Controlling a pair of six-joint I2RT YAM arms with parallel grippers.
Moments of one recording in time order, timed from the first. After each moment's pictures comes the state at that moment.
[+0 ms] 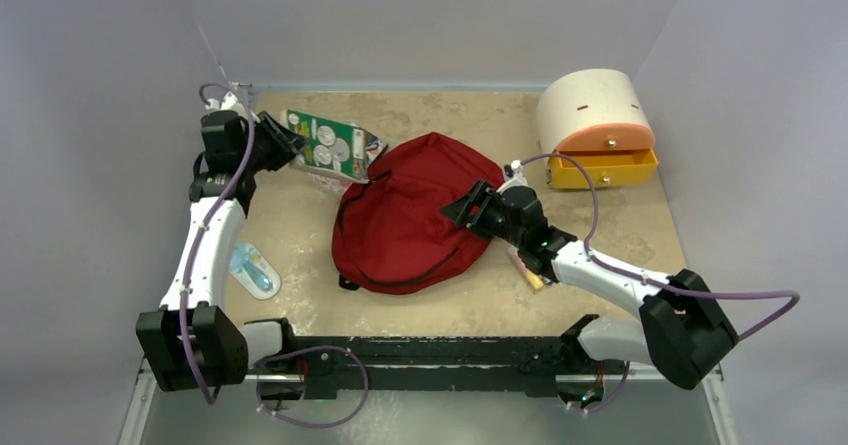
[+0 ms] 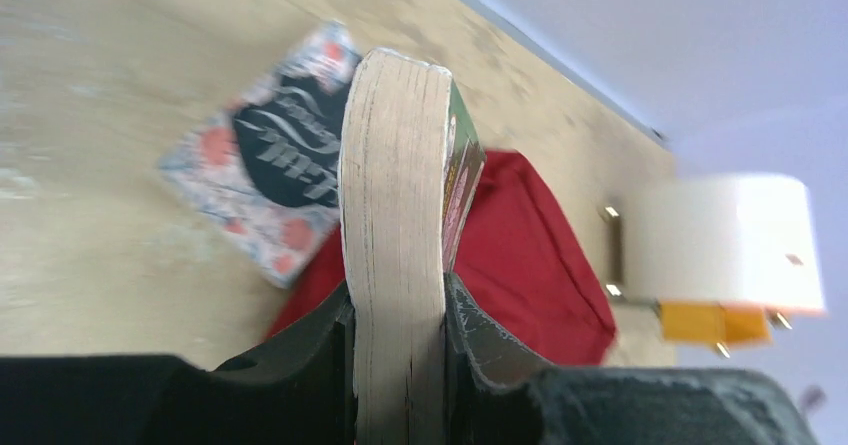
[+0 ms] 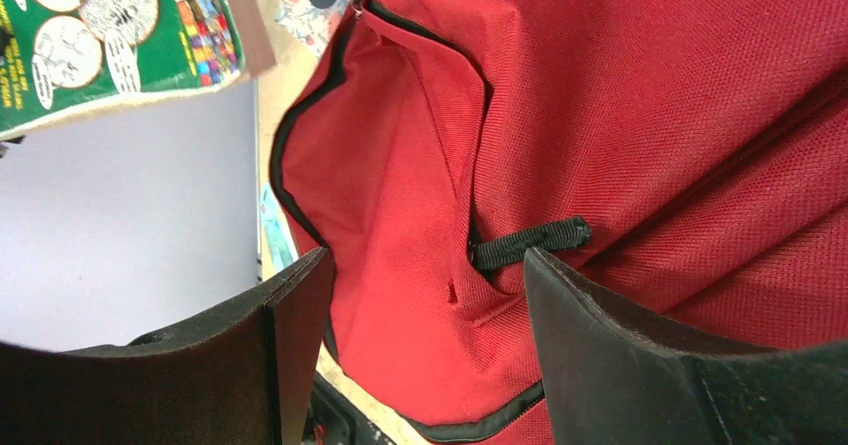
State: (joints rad) left arm 0.11 1.21 1.03 -0.25 0.42 -0.65; right arm 0.62 1.23 0.56 0.23 -0.07 1.02
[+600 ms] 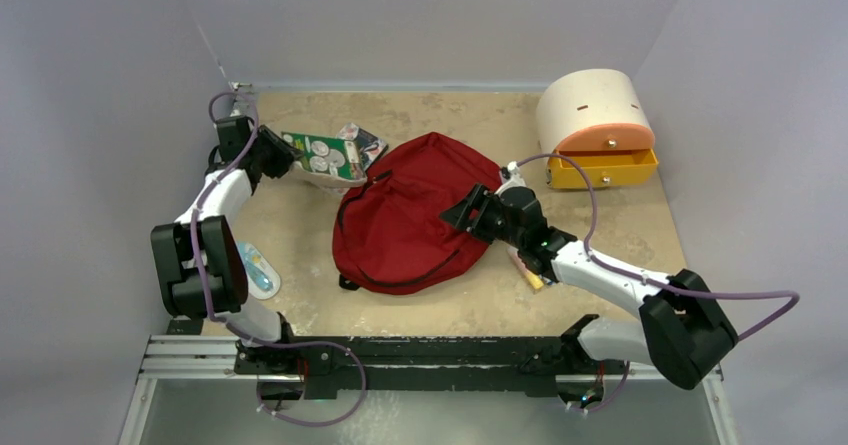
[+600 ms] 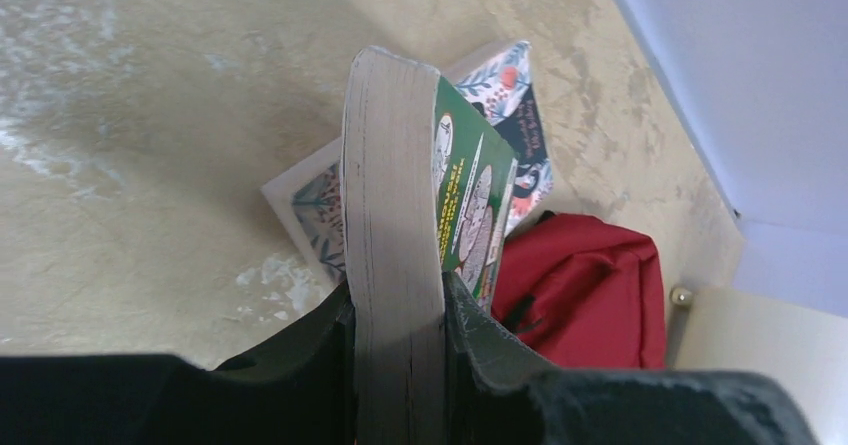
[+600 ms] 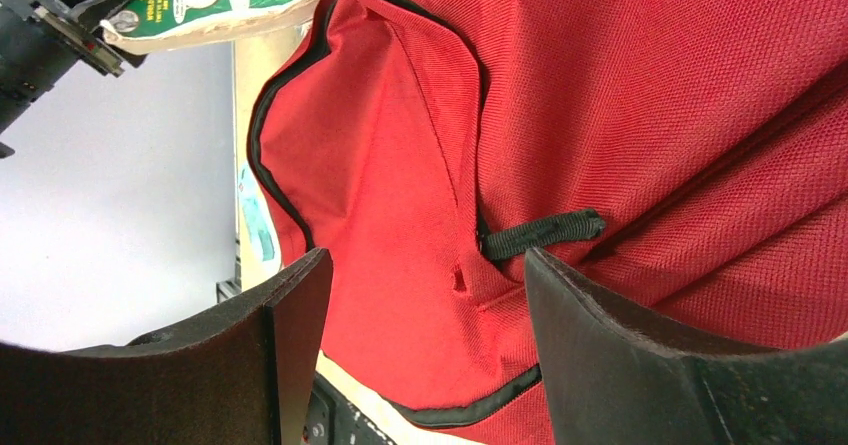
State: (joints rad) left arm 0.19 1.57 1.04 -0.11 0.31 -0.72; right arm 0.62 1.24 0.56 0.20 -0.10 0.98
